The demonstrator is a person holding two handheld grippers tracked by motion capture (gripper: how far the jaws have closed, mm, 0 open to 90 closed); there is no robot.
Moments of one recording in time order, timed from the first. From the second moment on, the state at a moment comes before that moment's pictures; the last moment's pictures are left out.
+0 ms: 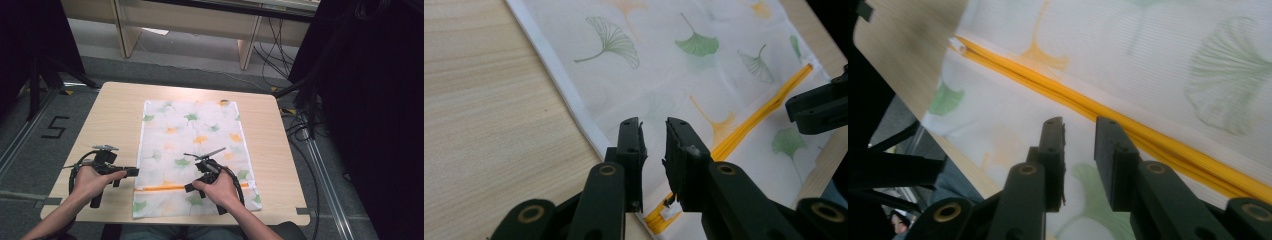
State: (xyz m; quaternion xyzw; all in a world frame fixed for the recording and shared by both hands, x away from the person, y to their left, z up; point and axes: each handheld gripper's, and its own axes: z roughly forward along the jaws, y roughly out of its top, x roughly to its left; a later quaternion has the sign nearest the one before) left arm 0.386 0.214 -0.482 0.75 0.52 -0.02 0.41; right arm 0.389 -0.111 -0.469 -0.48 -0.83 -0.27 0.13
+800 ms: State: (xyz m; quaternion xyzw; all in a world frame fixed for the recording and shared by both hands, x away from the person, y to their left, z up) left arm 0.405 0.200 -0.491 0.78 0.54 -0.05 0.31; right arm 0.409 -0.008 -0.475 -0.49 -0.81 -0.26 0.20
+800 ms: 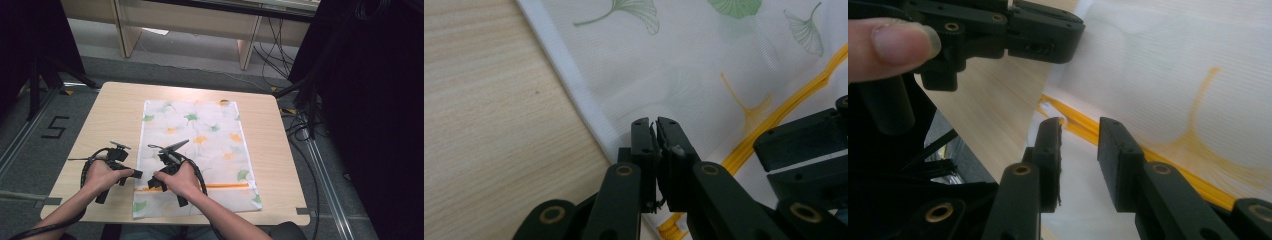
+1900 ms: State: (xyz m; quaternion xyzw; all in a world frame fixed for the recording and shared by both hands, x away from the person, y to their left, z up) left arm 0.403 0.210 -0.497 0.81 0.52 -0.07 0.27; right arm 0.417 0.024 -0.497 -0.51 -0.79 -0.22 0.24
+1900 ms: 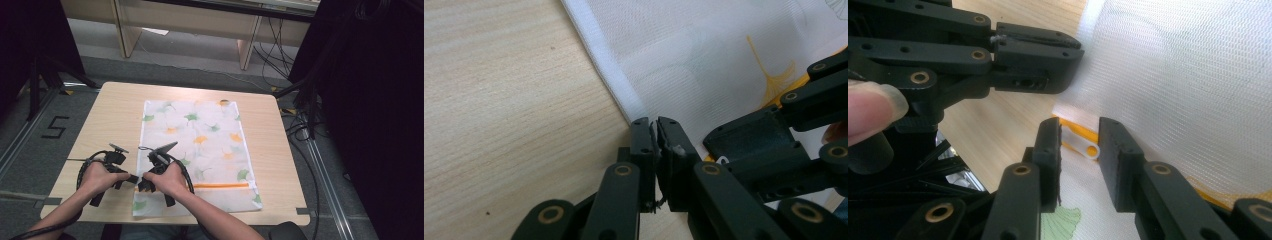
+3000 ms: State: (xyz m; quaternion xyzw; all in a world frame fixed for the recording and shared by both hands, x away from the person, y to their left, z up) left arm 0.404 0.210 -0.498 0.81 0.52 -0.07 0.27; right arm 0.410 0.028 -0.501 -0.50 -0.81 -0.23 0.22
